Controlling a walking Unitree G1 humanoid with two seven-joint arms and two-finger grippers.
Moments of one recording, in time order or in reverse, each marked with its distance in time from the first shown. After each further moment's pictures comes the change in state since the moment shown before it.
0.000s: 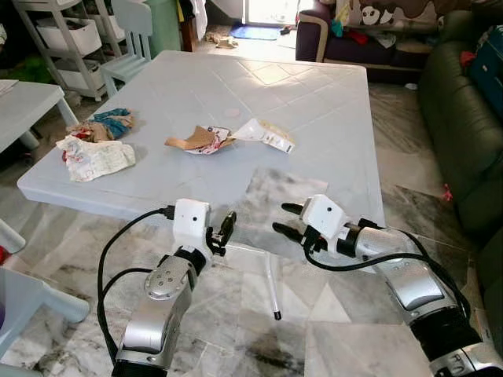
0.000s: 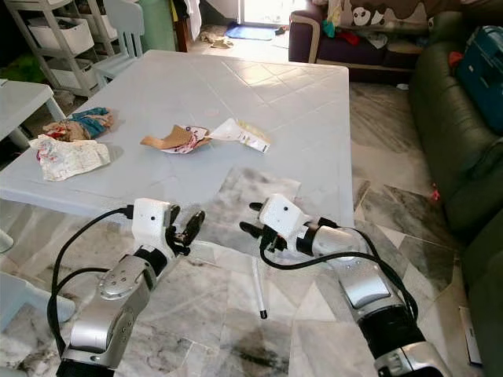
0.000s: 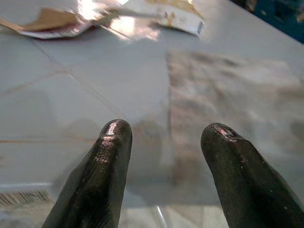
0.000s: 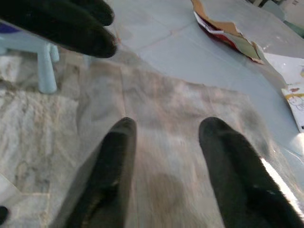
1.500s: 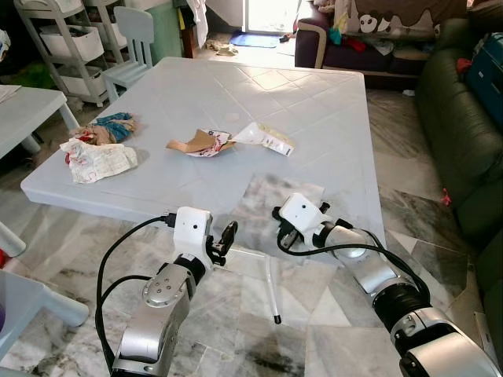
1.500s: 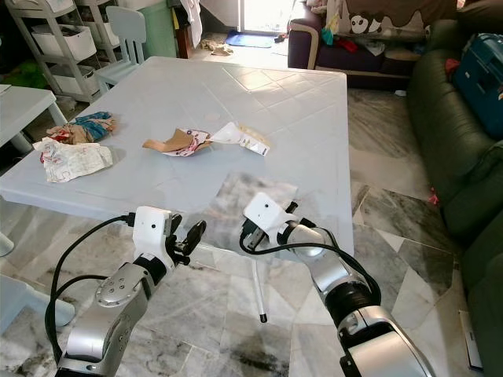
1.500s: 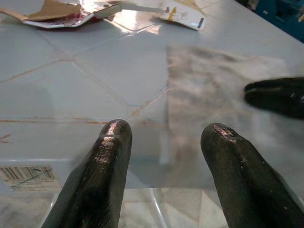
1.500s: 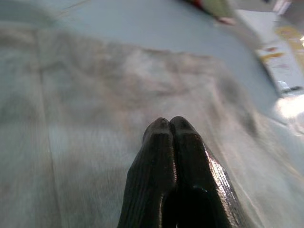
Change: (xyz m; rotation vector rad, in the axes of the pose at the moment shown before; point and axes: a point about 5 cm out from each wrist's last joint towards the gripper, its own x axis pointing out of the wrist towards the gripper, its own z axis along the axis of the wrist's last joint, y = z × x) left arm -0.005 -0.001 -0.003 -0.028 0.008 0.027; right arm 0.042 -0.003 -0.025 0.067 0.097 -0.228
